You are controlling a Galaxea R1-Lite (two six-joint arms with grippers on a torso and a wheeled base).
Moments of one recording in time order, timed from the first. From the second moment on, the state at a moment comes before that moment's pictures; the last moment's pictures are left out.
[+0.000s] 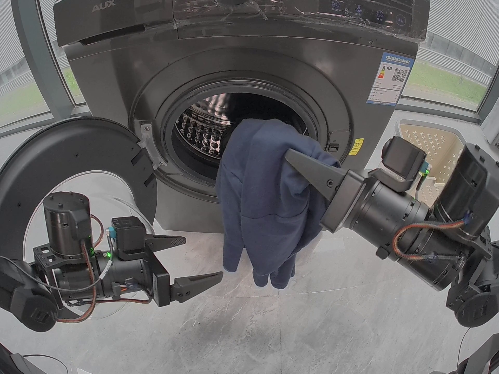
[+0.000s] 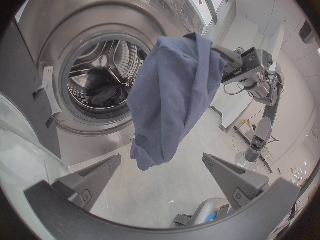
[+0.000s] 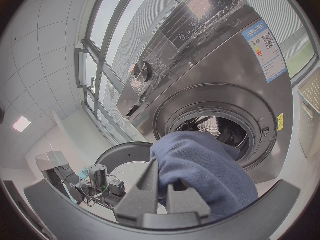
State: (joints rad) left arm -0.47 1.54 -0.46 -0.75 -0.41 0.04; right arm 0.88 1.62 -0.70 -1.15 -0.10 0.38
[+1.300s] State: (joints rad) left arm -0.51 1.92 -0.56 -1.17 -0.40 0.02; right arm 0.91 1.63 -0.68 -1.17 -0.10 0.38
